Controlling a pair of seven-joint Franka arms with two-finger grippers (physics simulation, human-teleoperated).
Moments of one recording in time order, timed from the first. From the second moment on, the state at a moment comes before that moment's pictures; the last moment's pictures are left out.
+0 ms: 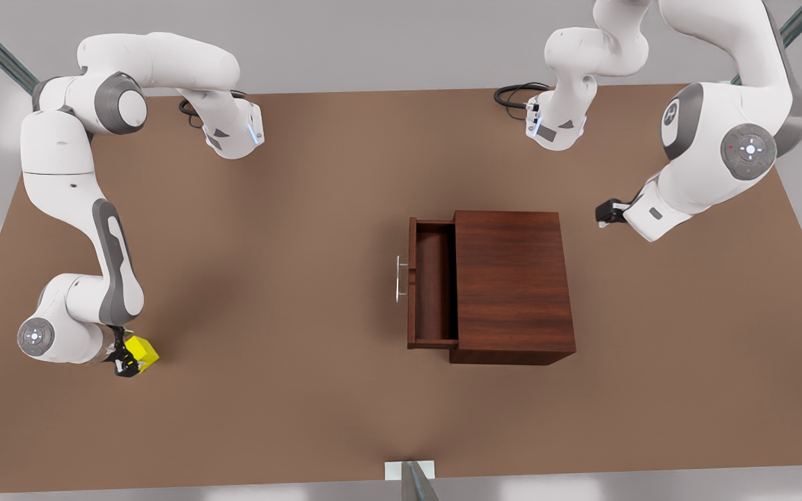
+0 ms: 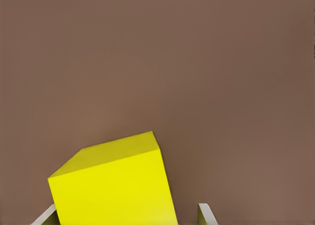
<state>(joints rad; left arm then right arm) -0.15 0.06 0.01 -1.64 -0.01 1.54 -0.04 -0.38 0.82 0.21 -1.43 -0.22 2.13 0.98</state>
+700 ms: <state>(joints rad) -0.05 -0.04 -0.08 -1.61 0.04 1.55 -0.03 -0.44 0.87 0.27 -1.42 -0.26 2.18 1.01</state>
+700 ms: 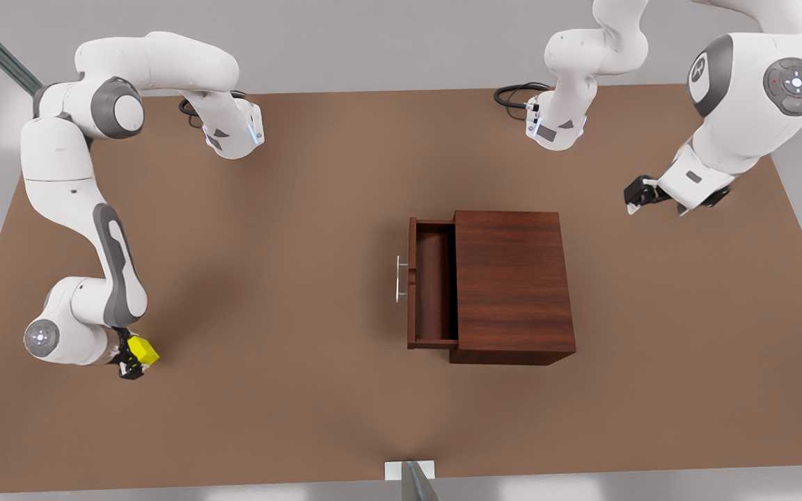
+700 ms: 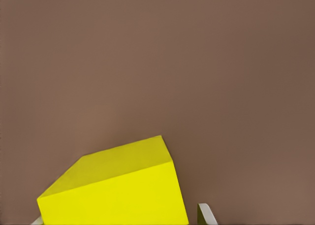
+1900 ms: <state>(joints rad) -0.11 -0.03 -0.07 -1.66 0.03 1.43 -0.09 -0.11 0.64 0.39 -1.24 -0.11 1.81 1.24</state>
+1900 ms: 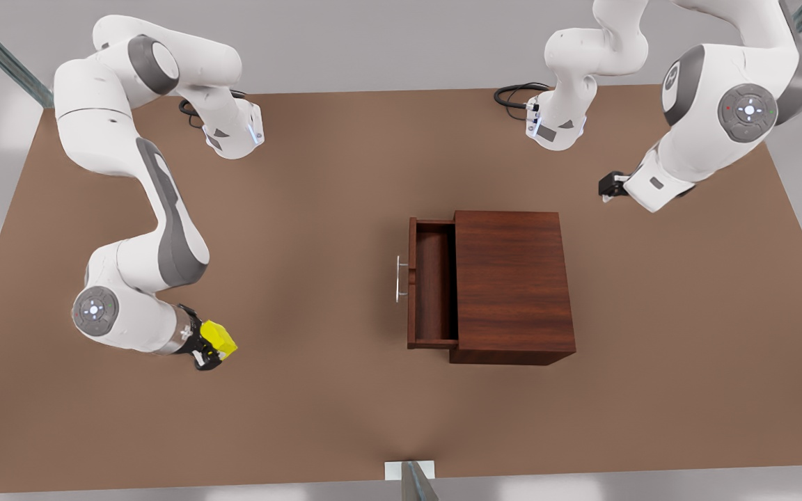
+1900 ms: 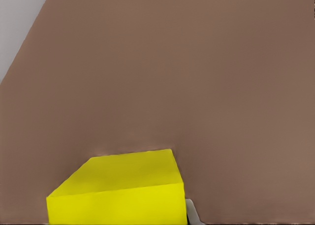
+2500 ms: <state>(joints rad) -0.14 -0.01 -0.02 -1.65 -0.06 1.46 -0.08 0.41 0.66 0.21 -1.09 0.09 1.78 1.87</state>
